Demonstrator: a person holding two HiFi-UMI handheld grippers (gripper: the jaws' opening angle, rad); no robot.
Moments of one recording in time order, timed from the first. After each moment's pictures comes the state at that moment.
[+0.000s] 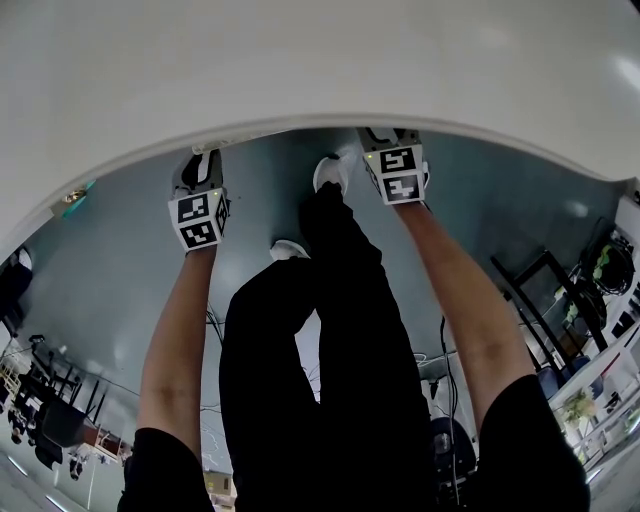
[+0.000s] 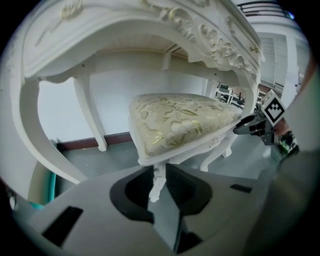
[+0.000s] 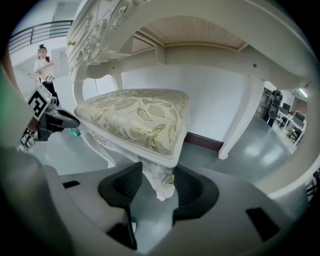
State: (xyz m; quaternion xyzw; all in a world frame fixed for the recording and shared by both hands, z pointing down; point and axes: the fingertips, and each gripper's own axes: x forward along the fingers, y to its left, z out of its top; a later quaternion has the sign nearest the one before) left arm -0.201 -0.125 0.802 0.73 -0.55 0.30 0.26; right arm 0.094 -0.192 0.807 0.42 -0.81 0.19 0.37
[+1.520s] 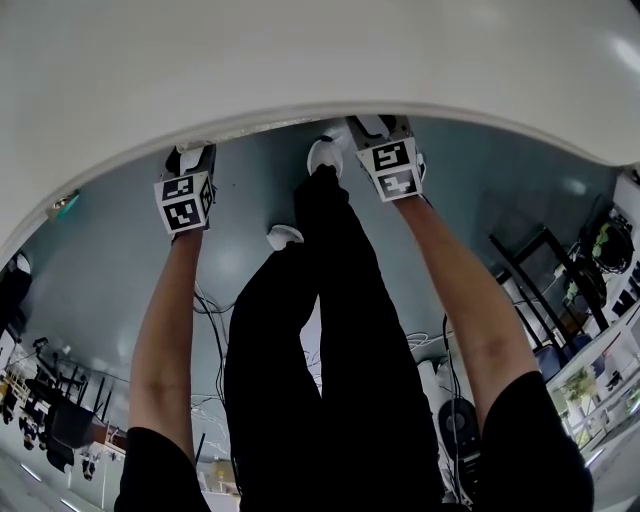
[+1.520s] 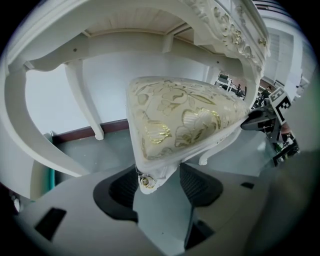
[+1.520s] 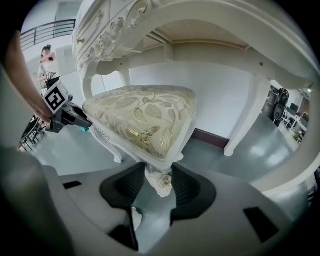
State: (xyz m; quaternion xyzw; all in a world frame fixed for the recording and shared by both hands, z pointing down) left arm -0.222 -0.120 0.825 0.70 -0.53 0.35 0.31; right arm 0.084 -0.162 0.802 0.39 -0.81 0.19 0.39
